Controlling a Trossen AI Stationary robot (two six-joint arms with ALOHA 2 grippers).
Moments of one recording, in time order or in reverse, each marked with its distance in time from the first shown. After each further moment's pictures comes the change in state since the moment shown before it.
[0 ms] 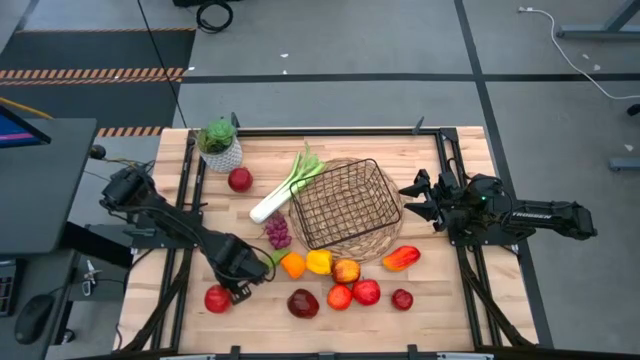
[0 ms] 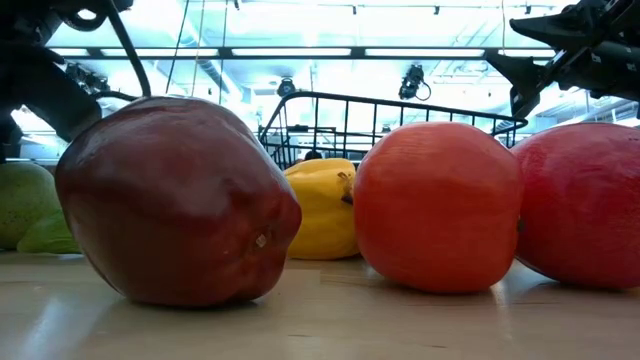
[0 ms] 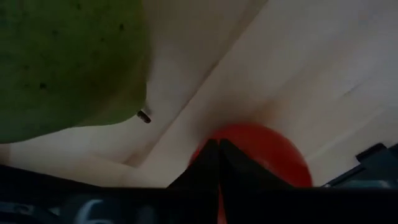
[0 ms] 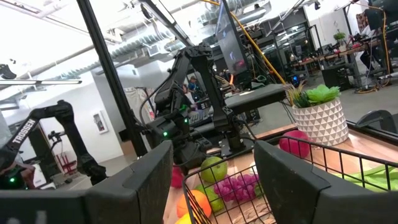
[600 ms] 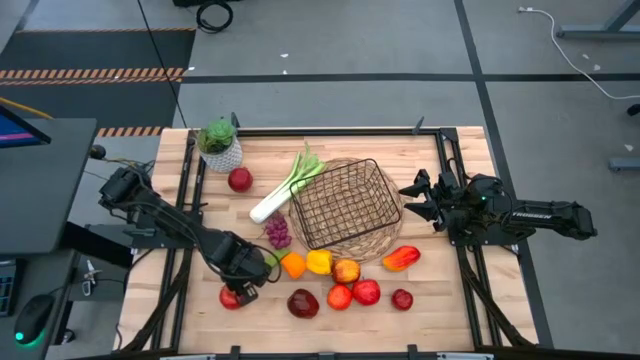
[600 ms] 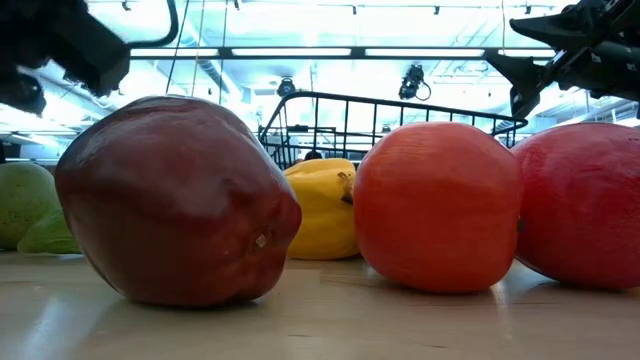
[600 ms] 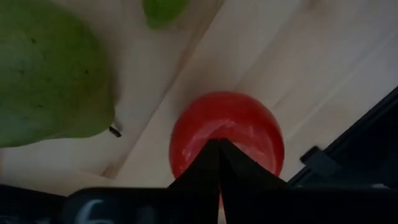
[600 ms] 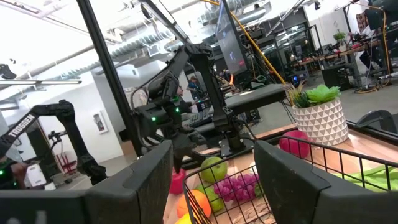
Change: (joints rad) left arm -0.005 -0.024 0.127 -0.033 -0.074 -0.009; right arm 0.000 0.000 0.000 0.000 0.000 0.000
